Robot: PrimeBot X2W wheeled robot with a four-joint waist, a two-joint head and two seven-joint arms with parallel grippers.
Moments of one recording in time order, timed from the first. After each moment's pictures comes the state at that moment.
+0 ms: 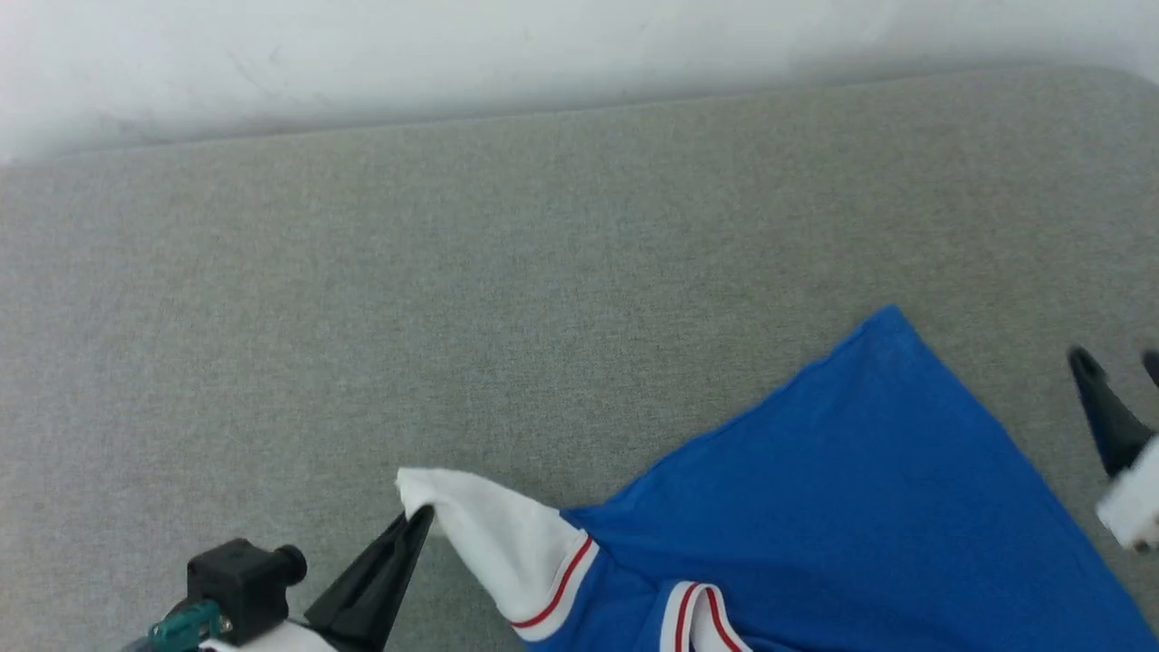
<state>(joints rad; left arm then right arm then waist) 0.17 0.62 -0.44 -0.43 -0.71 0.18 0.04 -0.03 -0.17 -0.32 -0.30 0.36 0.13 0.63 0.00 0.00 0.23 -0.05</state>
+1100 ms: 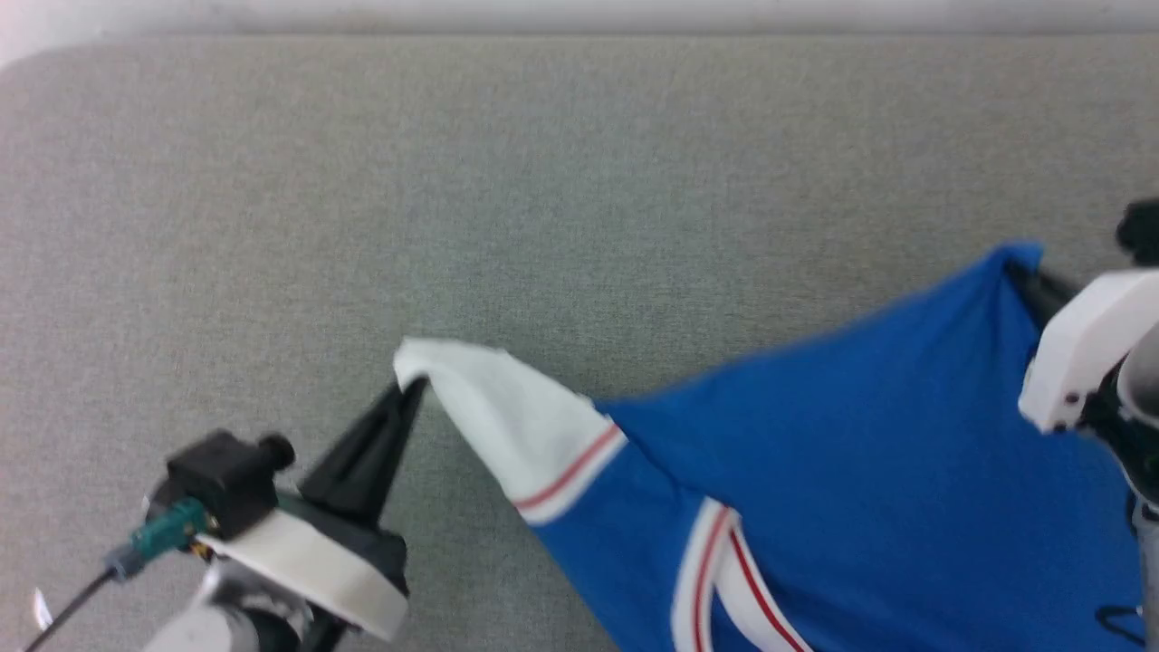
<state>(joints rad) -0.05 0.57 -0.43 -0.32 -0.66 0.12 -0.03 -0.34 -0.27 -0.08 -0.02 0.32 0.13 0.70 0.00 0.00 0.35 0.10</state>
